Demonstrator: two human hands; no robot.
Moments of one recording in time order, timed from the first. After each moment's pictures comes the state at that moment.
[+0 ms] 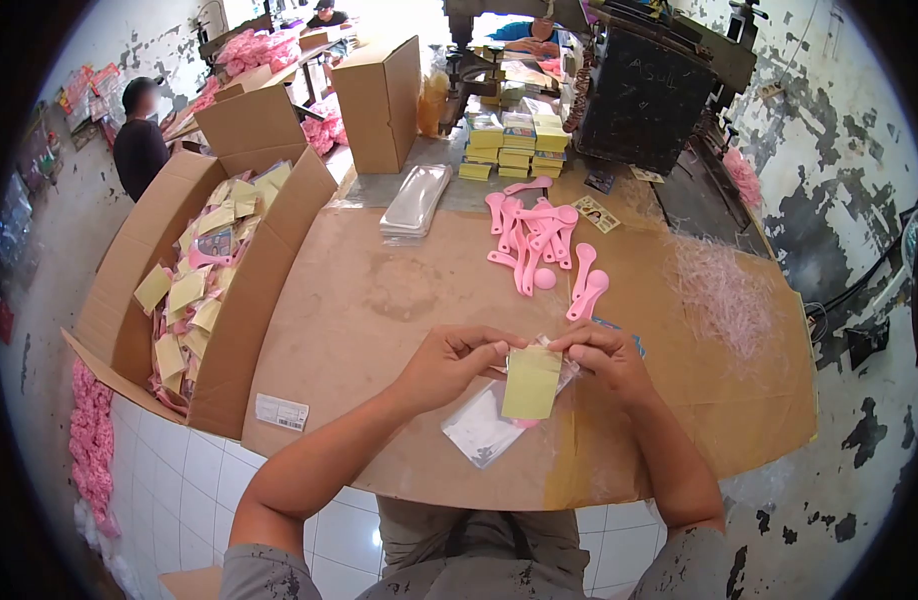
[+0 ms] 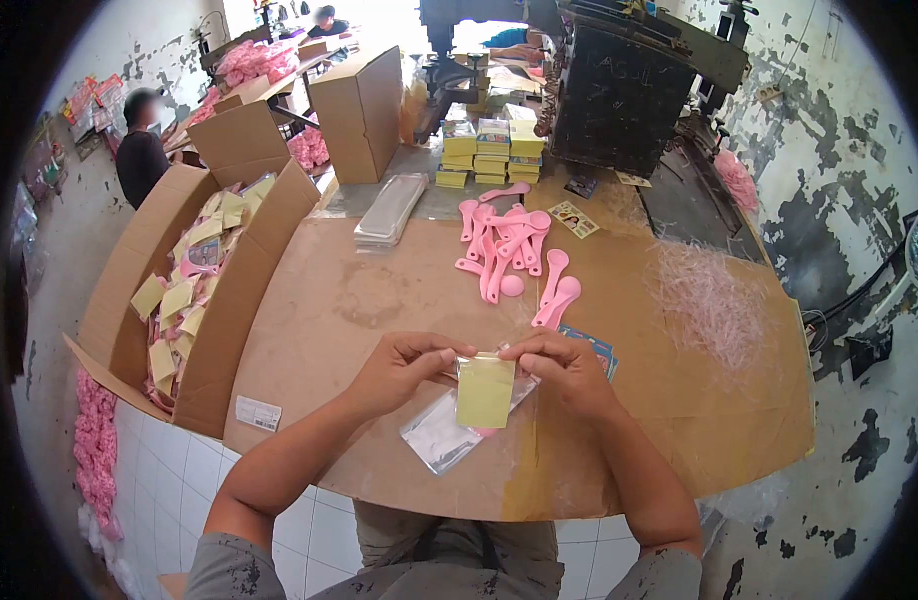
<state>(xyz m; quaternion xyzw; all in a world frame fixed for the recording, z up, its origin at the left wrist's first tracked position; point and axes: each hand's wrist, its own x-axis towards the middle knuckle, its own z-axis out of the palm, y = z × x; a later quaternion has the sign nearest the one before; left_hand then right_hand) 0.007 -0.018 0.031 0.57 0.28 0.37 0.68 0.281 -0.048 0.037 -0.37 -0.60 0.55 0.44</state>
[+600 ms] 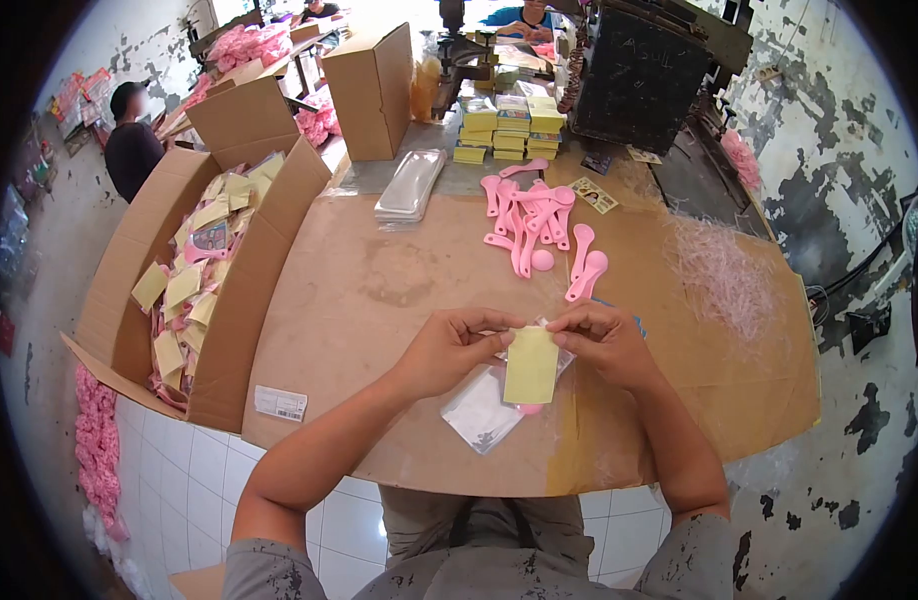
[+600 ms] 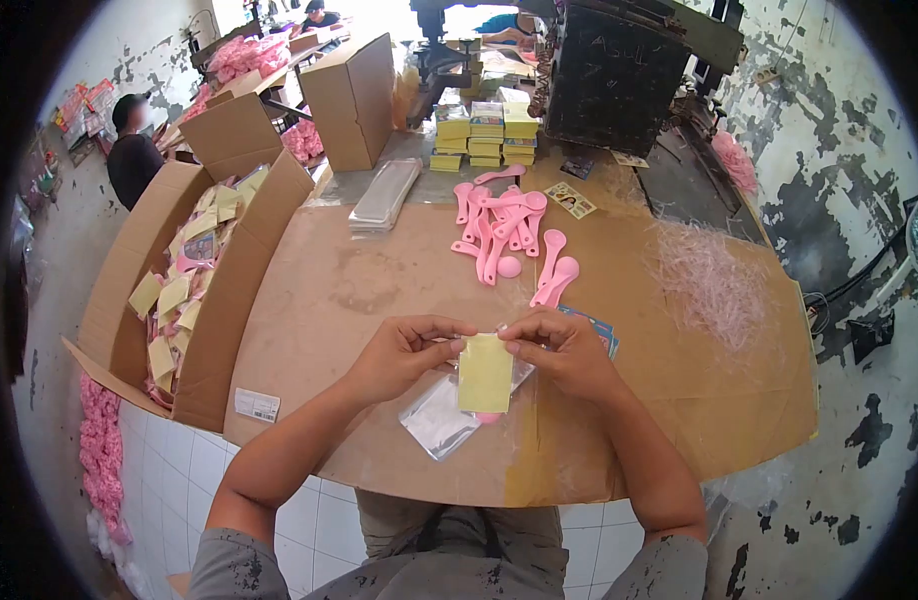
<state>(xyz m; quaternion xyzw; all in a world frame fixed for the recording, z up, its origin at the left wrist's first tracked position) 0.011 -0.015 0.028 0.59 0.29 0.33 0.67 0.280 -0.044 0.028 -0.40 -0.64 0.50 0.42</state>
